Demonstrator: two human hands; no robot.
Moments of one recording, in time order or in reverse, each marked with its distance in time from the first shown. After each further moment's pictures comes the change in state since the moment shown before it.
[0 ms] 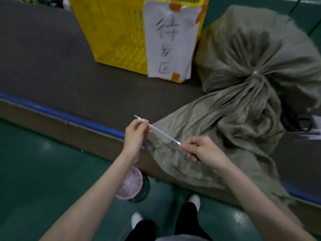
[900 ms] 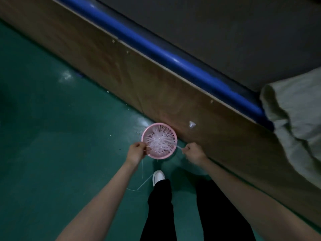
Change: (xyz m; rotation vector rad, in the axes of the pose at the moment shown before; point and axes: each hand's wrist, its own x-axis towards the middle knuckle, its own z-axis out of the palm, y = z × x) left_hand 0.020 -0.268 -0.270 0.181 0.222 -0.689; right_hand 0.179 0.243 0.274 -0.580 -0.173 0.466
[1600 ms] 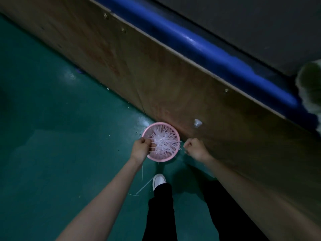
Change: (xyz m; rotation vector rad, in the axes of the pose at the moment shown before) left_hand 0.049 -0.022 0.026 -0.031 -0.035 0.043; right_hand 0.064 0.019 0.017 -0.062 0.045 -0.101
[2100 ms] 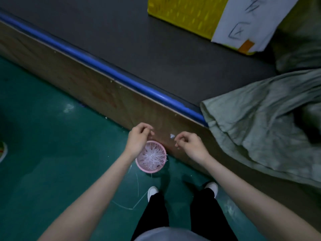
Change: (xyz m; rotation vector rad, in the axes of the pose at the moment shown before) left_hand -0.180 0.146 0.008 0.228 -0.033 0.532; right_hand -0.202 -0.071 -0.130 0.272 0.224 -0.318
